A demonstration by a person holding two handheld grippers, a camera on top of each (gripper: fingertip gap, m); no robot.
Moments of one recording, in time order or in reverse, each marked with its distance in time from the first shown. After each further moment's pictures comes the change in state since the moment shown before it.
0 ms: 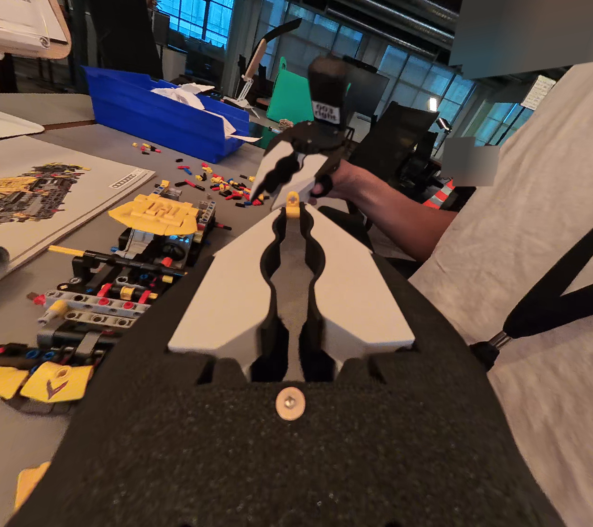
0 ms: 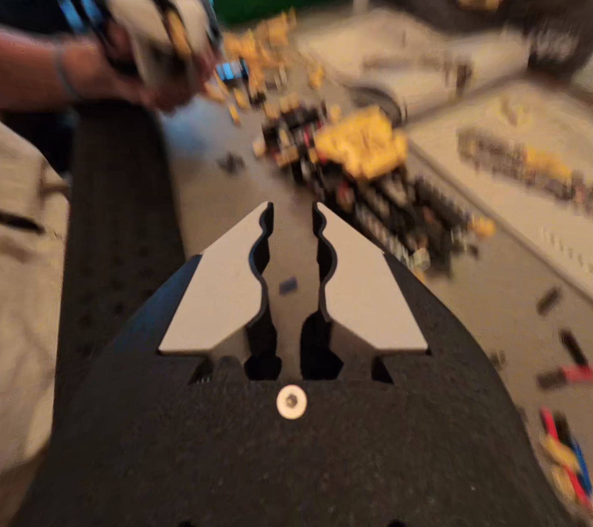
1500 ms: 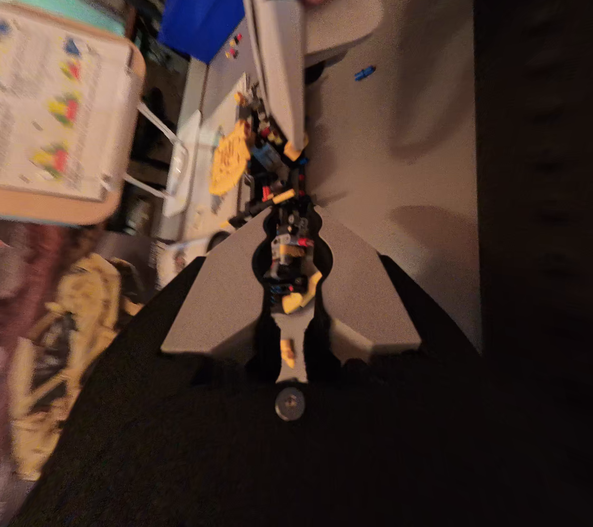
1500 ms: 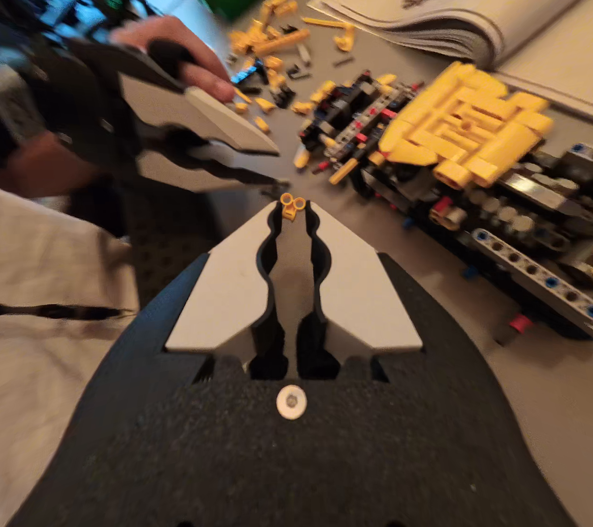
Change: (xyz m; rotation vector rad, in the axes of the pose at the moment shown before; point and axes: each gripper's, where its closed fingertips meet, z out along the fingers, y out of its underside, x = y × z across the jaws) left arm -0.043 0.076 -0.002 -0.712 -0.450 1.083; right arm -0.042 -0.008 0.064 -0.069 -0.071 0.330
